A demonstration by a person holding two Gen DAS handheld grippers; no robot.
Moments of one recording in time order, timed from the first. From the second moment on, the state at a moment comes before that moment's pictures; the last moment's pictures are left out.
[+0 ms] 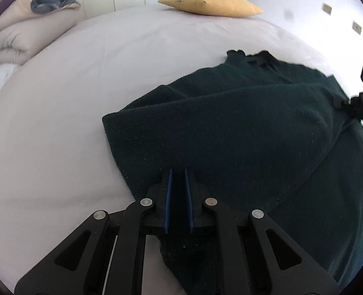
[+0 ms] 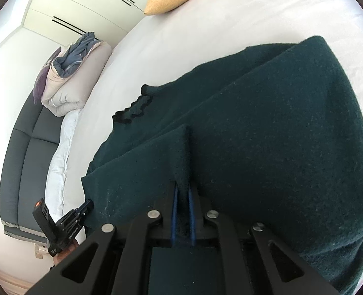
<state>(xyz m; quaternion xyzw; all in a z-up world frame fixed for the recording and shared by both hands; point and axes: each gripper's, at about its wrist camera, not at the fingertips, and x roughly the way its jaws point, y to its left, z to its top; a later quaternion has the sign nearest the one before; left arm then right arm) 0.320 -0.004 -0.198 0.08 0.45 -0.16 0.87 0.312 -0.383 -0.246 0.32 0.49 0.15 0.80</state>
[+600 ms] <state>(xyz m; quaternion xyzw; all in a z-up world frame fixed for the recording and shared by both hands) 0.313 0.014 -0.173 0.03 0.44 -0.13 0.88 0.291 -0.378 -0.209 0.24 0.47 0.07 0.85</state>
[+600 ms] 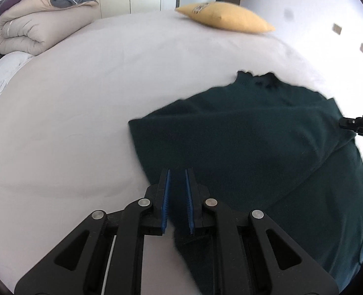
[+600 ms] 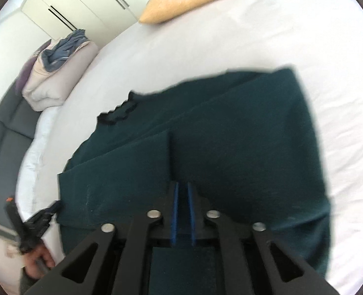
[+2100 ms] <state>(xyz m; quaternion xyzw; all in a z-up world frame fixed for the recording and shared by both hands) 0.049 0.049 -0.208 -0.19 0.55 -0.24 0.77 -0.029 -0.469 -0.237 0.32 0.47 0.10 0.82</state>
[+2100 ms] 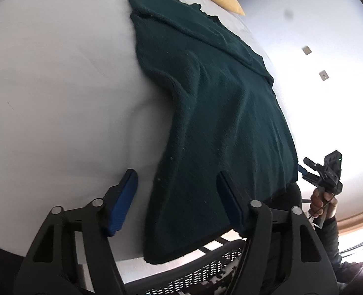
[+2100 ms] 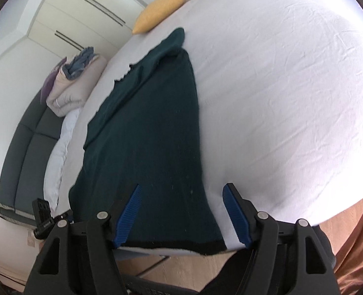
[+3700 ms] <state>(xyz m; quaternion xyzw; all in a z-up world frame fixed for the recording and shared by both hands) 0.033 0.053 -0.234 -0.41 0.50 -0.33 0.69 -0.050 -0.509 -0.238 0.42 0.44 0.15 0.78</state>
